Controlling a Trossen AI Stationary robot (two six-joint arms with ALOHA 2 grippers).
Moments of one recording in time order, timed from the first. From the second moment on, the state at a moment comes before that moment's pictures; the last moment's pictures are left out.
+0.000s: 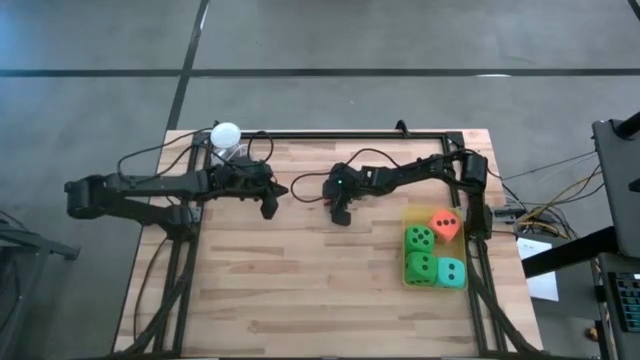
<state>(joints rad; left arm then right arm) 0.30 1.12 0.55 -0.02 0.07 -0.28 -0.27 2.00 1.10 0.00 -0.13 -0.15</state>
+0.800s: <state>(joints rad) 0.30 1.12 0.55 -0.03 0.07 -0.28 -0.24 1.82 1.10 -0.29 -0.14 -0.01</state>
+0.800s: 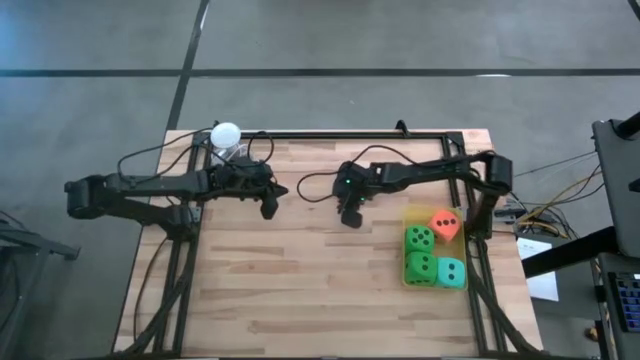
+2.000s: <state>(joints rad) 0.29 1.13 0.56 0.03 0.08 -0.30 -0.07 1.08 0.78 -1.14 0.04 0.69</state>
